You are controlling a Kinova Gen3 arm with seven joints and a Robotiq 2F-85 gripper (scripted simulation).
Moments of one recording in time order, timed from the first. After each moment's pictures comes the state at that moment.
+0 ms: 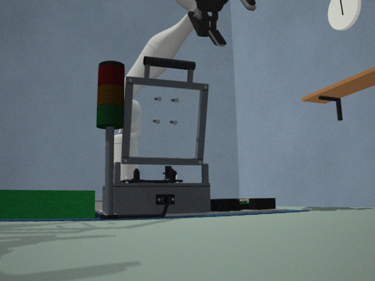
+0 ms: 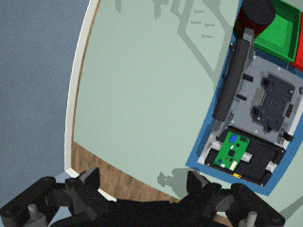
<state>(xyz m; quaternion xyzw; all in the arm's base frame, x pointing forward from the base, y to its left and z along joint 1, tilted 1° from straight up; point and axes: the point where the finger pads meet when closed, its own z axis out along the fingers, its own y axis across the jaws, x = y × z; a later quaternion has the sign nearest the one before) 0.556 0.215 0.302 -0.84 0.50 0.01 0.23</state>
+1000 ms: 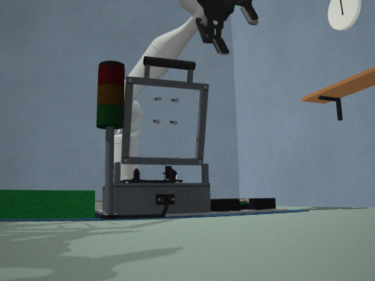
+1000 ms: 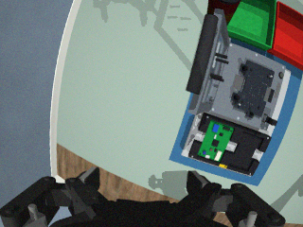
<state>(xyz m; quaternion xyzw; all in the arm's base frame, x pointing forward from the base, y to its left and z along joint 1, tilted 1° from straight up) 0.523 0.229 0.296 -0.83 0.52 0.03 0.19</state>
